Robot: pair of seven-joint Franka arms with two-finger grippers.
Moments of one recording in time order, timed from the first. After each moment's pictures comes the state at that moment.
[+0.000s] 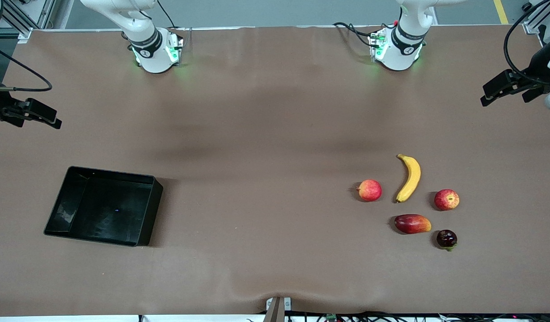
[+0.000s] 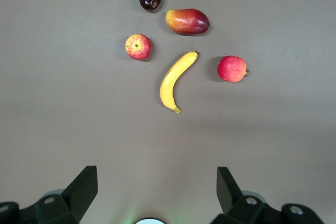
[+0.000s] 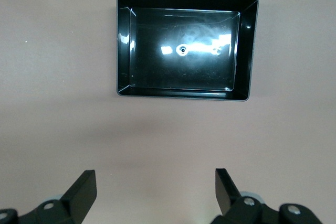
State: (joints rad) left arm 0.03 -0.05 -0.09 -1.54 0.00 1.47 -0.14; right arm -0.02 0.02 -0.03 -1.56 0.03 1.53 0.03
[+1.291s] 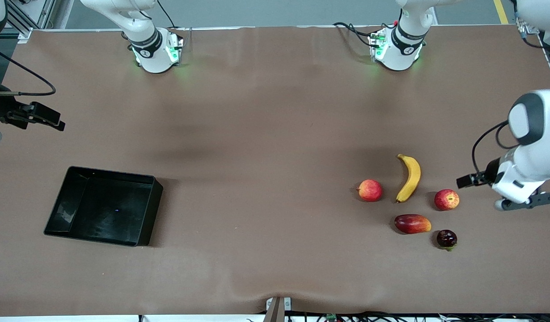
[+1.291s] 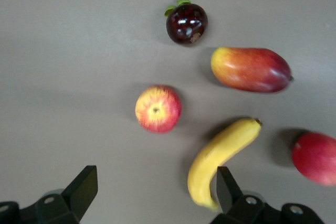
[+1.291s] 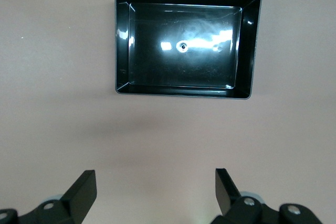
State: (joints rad) left arm 0.13 0.38 -0.08 -1.72 0.08 2.06 -0.14; right arm -0.02 0.03 -0.03 -1.56 0.03 1.54 0.03
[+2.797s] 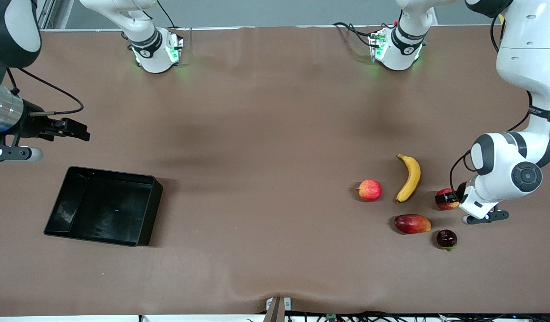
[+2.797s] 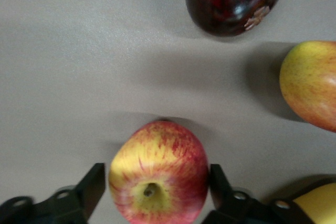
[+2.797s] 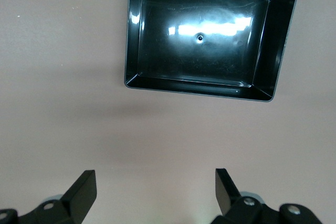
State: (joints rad) left arm 0.17 0.62 -0.08 -1.75 0.13 2.33 -0.13; right arm 0.03 0.11 -0.02 -1.56 0.03 1.55 0.03
